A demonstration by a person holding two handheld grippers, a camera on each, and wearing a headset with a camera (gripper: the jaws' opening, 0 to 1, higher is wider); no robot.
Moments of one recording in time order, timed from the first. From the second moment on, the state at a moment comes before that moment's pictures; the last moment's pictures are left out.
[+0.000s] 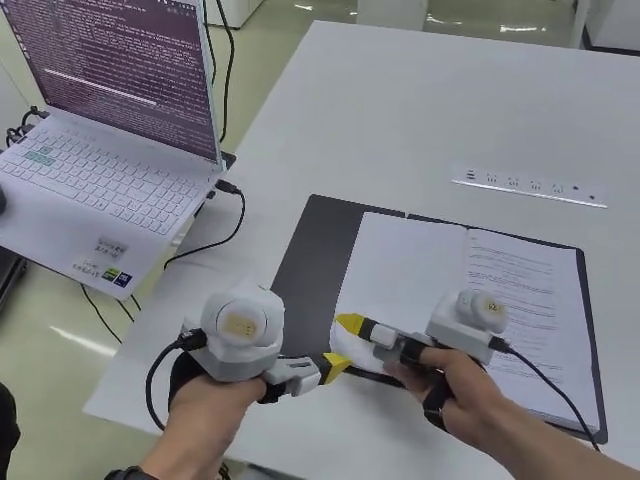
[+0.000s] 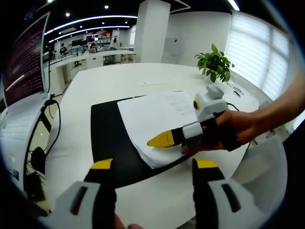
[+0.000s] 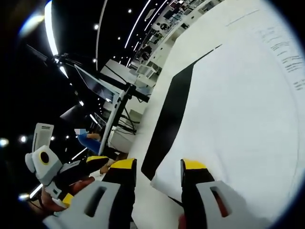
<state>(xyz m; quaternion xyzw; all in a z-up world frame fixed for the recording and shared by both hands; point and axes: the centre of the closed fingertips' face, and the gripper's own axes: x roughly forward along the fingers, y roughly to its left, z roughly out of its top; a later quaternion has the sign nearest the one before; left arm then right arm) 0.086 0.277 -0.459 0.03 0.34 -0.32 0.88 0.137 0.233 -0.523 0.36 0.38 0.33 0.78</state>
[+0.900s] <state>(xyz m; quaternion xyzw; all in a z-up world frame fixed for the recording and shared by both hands) 0.095 0.242 -0.478 0.05 0.34 -0.36 0.87 0.103 0.115 -0.498 0.24 0.35 0.28 0.86</state>
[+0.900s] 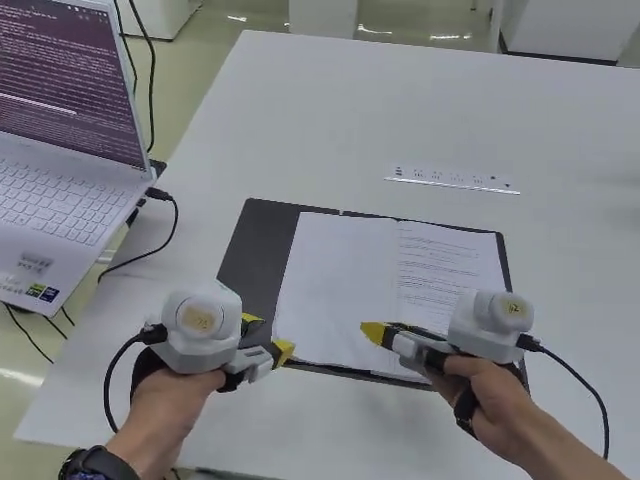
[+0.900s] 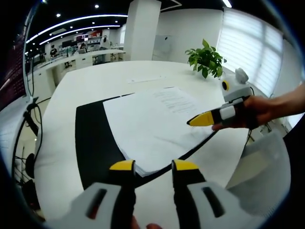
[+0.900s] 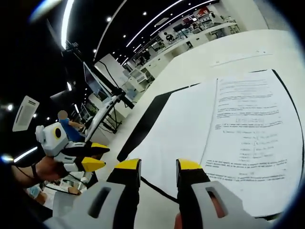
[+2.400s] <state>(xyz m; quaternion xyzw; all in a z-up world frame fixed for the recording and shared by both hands) 0.109 0.229 -0.558 0.03 0.41 -0.33 0.85 0.111 0.082 -0.522 0.22 0.38 0.27 0.86</state>
